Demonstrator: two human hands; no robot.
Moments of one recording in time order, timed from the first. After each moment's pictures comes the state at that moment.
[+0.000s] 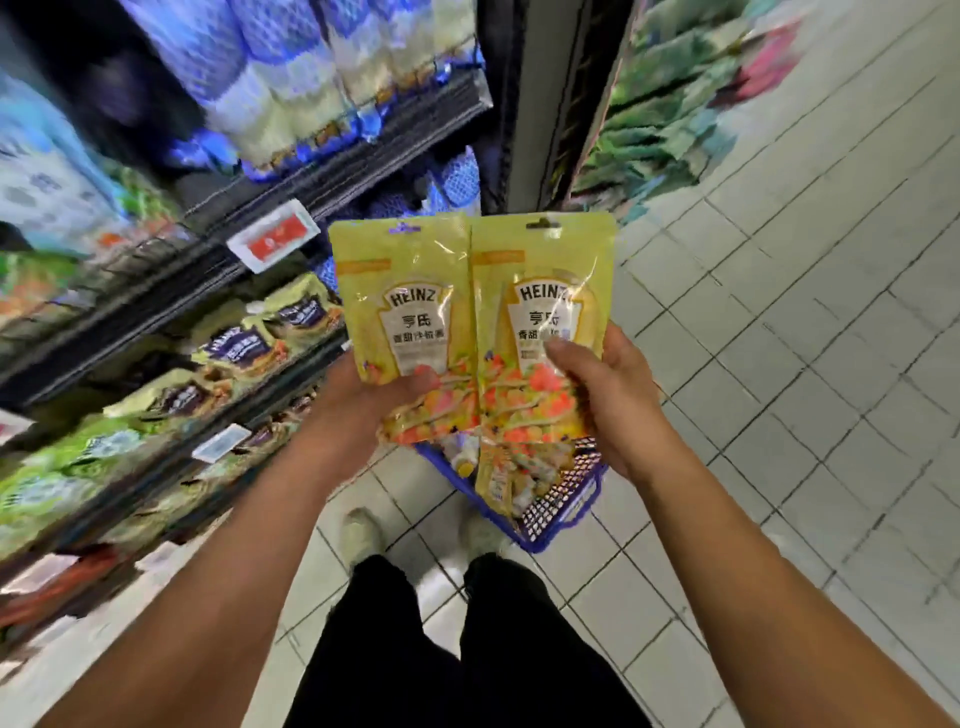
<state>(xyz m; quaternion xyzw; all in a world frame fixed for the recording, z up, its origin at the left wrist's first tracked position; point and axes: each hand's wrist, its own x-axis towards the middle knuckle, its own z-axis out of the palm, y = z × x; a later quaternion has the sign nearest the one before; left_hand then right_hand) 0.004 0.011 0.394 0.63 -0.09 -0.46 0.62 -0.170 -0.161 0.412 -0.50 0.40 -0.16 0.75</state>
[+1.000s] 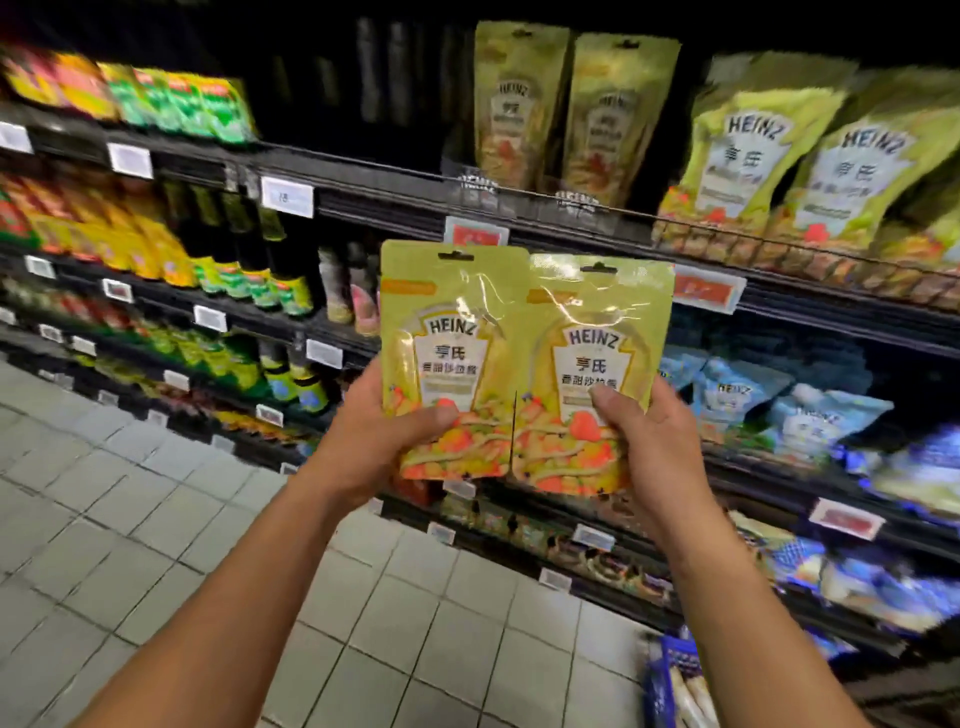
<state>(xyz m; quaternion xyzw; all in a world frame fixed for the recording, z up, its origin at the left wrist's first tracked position) -0.035 0.545 0.627 0.62 0.00 0.04 0.78 0.001 0.296 0.642 -0.67 -0.05 0.00 0.75</state>
